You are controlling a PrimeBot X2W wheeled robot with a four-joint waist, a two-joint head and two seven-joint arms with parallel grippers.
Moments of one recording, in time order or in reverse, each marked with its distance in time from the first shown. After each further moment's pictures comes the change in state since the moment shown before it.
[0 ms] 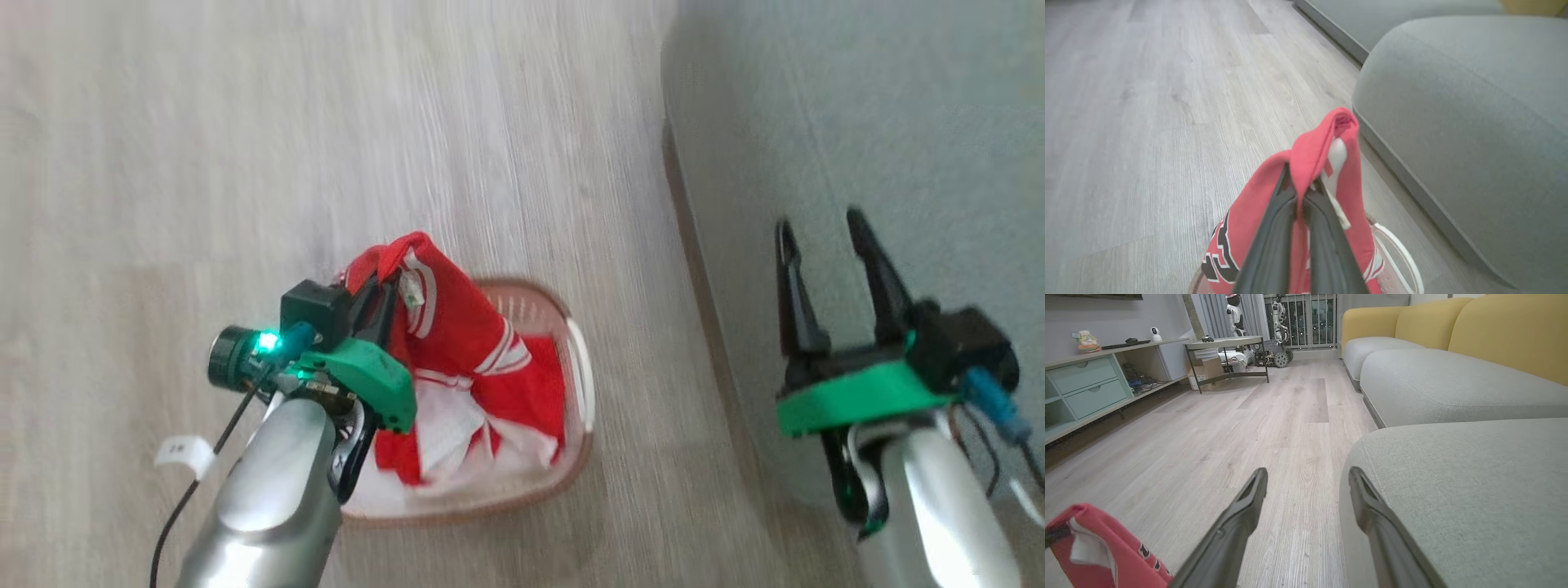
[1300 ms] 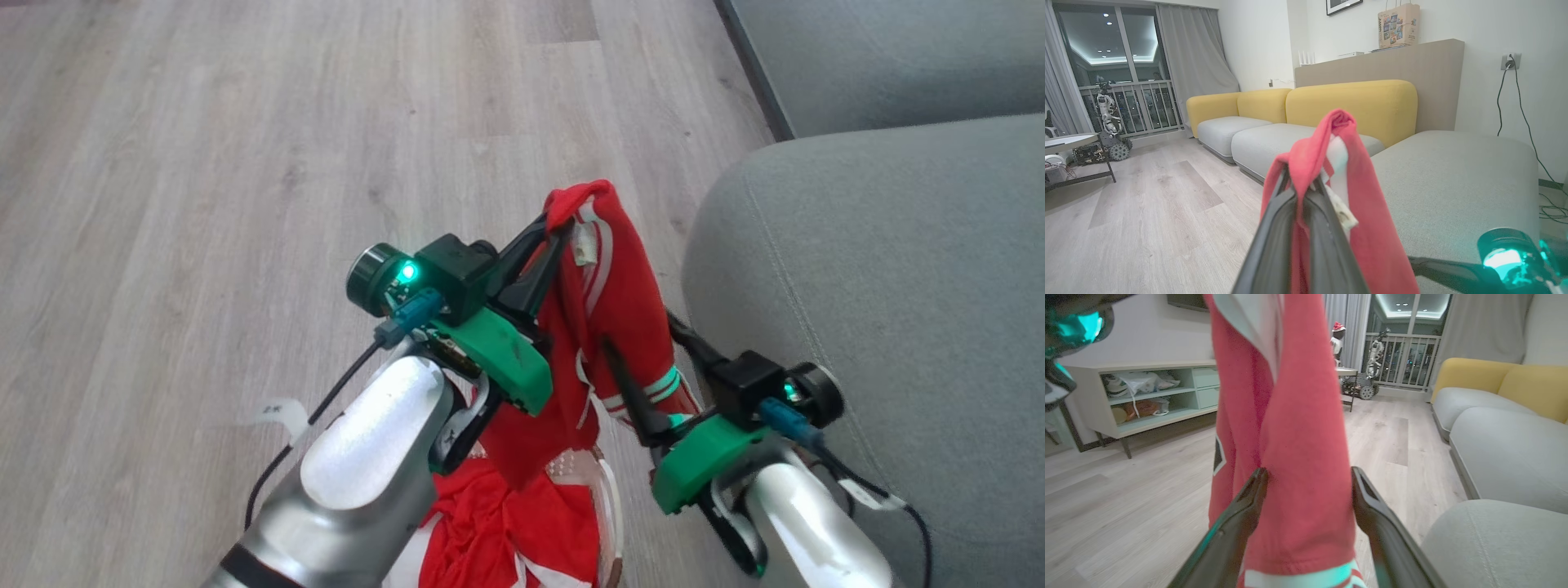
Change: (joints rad) left arm -0.101 -0.009 -0.353 -0.270 -0.198 0.025 0.021; right arm -0.063 -0.009 0.341 0.286 -0.014 0.000 0.000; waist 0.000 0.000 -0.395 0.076
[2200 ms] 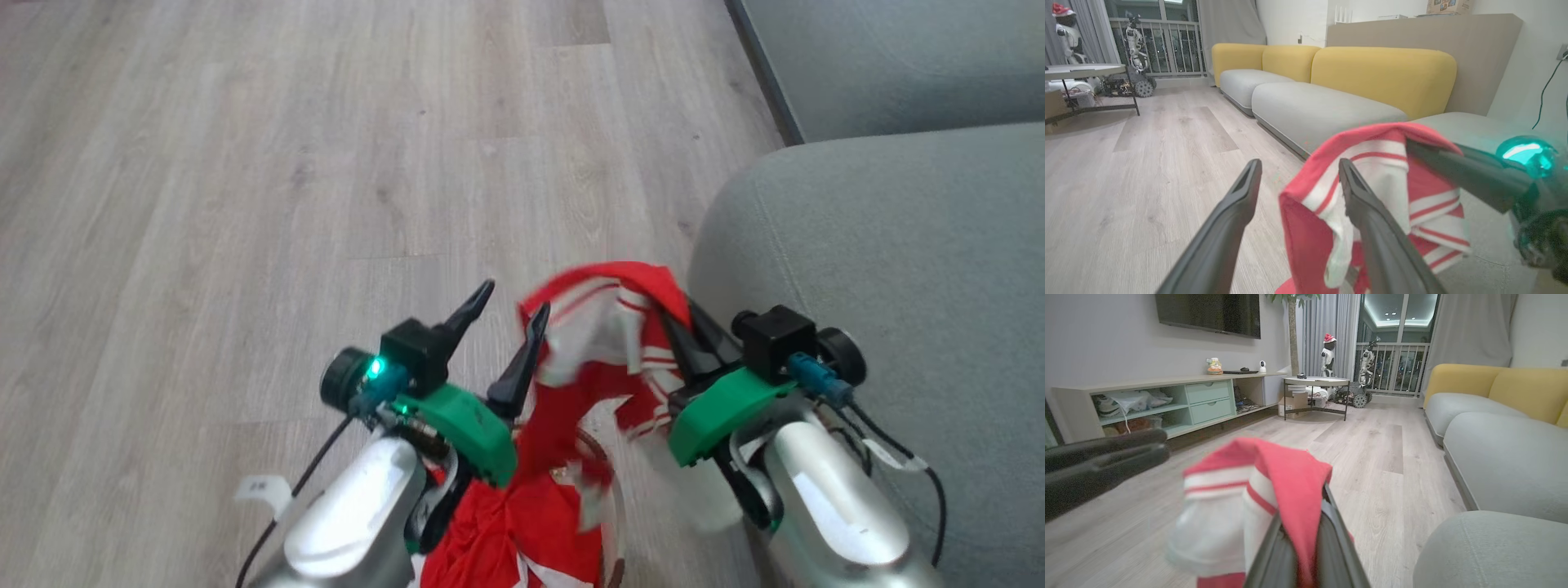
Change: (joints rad) left arm 0.150 0.027 0.007 0.052 -0.063 0.039 -0.021; right arm -0.088 -0.001 -0.031 0.057 0.061 0.000 0.000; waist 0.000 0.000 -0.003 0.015
